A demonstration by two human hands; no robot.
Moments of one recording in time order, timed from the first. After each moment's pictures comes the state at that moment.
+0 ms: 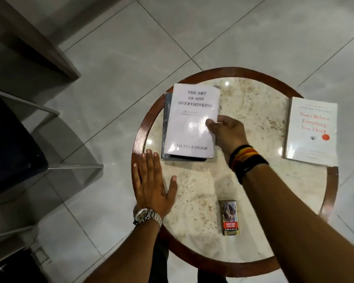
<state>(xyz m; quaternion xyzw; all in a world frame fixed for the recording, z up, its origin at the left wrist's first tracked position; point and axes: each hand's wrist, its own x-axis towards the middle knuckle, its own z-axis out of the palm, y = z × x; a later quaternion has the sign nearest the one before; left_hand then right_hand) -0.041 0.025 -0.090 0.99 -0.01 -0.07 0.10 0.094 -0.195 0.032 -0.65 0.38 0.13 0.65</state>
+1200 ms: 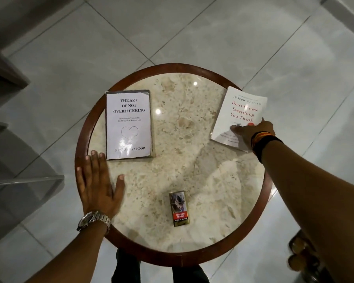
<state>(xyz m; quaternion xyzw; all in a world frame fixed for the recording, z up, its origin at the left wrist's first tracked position) -0.040 0.022 -0.080 0.99 -0.01 -0.07 0.09 0.035 -0.427 0.009 -0.70 0.56 0.10 0.43</state>
